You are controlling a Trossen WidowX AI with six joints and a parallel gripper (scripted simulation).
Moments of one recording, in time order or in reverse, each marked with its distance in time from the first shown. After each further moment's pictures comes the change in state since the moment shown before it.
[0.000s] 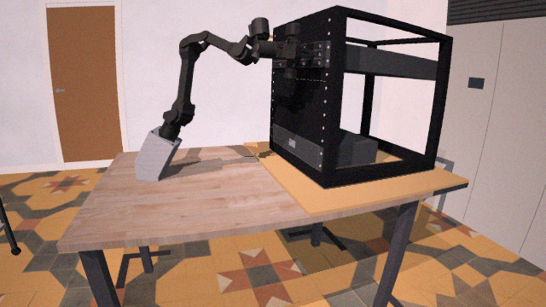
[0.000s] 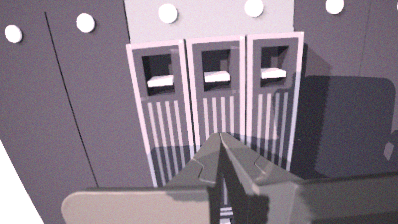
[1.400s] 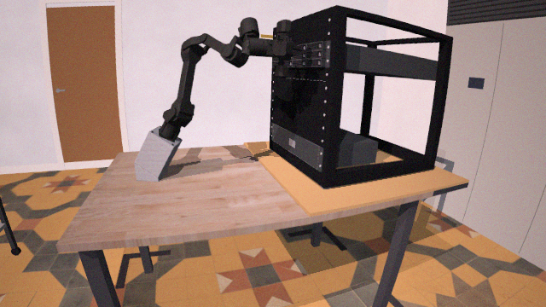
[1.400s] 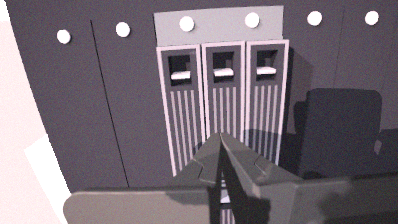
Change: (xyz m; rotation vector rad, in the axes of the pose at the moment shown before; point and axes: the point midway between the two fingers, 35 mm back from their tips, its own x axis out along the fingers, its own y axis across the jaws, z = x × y) arm -0.032 0.006 0.003 -0.011 -0.007 0.010
